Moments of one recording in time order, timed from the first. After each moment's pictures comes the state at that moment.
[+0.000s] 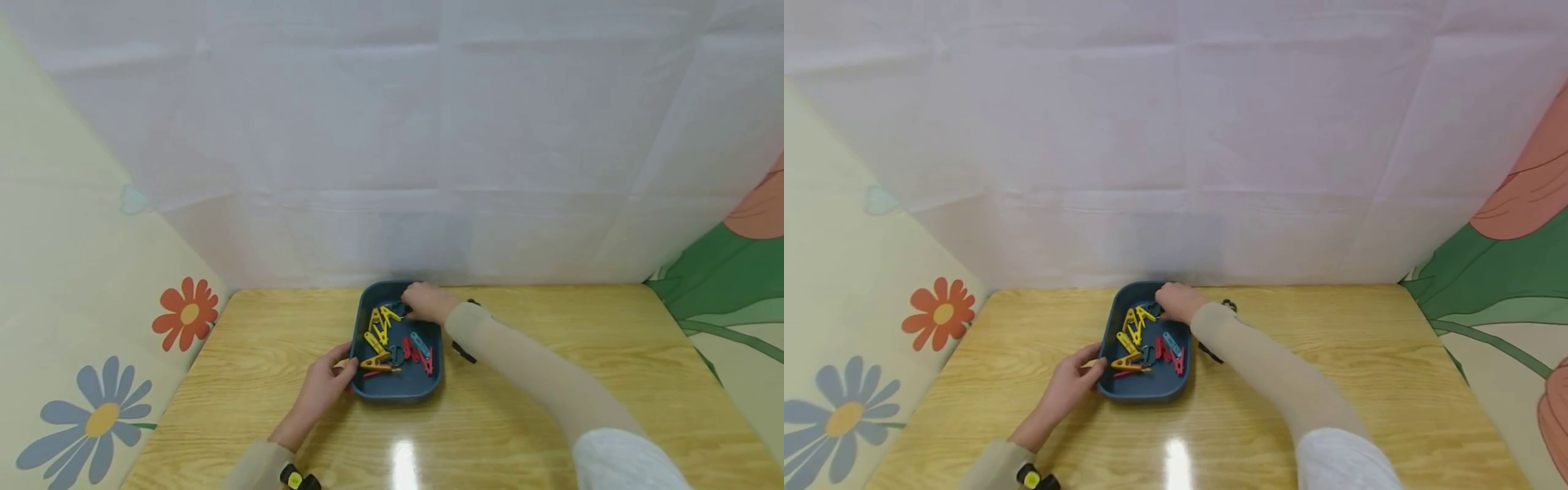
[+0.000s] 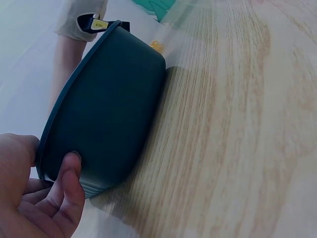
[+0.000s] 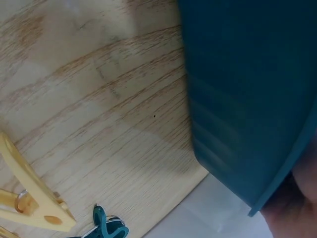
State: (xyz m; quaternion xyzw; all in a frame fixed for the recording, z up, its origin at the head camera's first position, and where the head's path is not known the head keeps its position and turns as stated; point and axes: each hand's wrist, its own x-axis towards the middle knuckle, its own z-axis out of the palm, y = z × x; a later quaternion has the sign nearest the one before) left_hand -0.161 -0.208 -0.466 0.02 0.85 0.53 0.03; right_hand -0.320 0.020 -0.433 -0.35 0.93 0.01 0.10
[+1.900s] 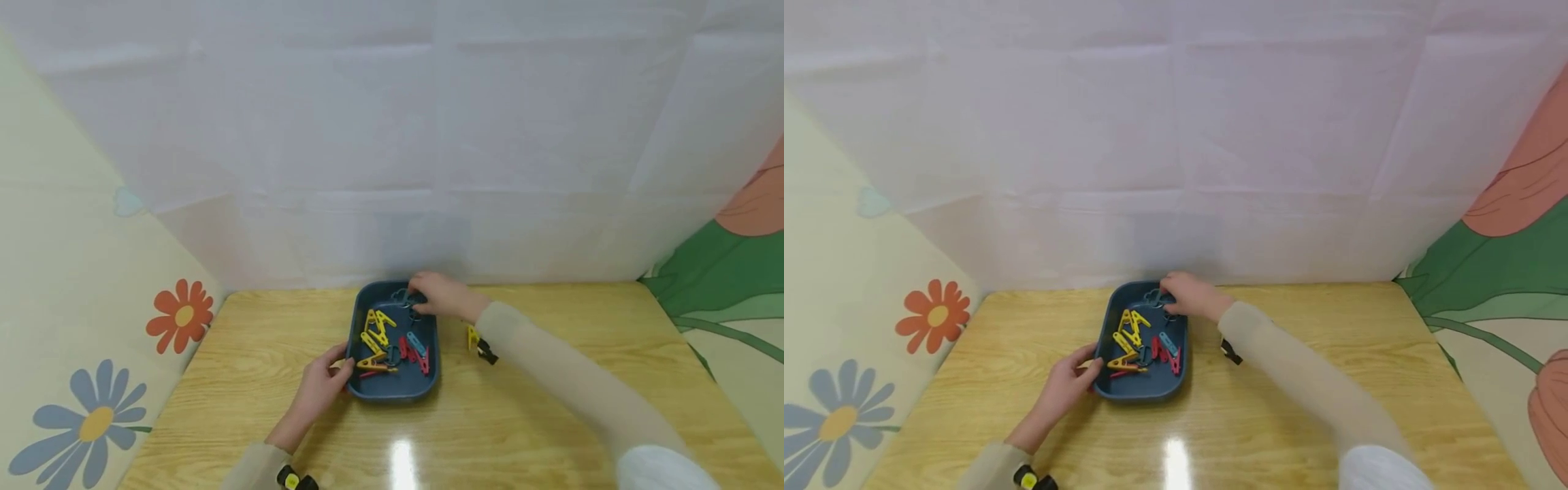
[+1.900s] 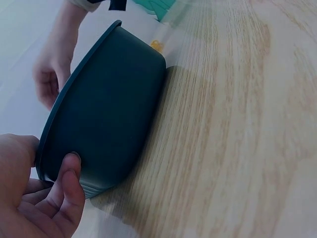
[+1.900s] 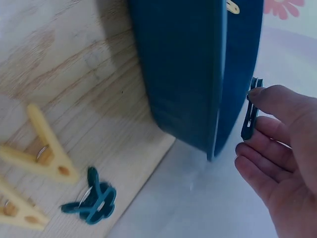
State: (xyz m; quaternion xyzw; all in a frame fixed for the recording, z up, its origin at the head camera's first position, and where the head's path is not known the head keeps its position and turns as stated) left_hand -0.165 -0.210 -0.464 0.03 0.85 0.52 0.03; right_hand -0.302 0.065 -0.402 -0.38 0.92 -0.12 0.04
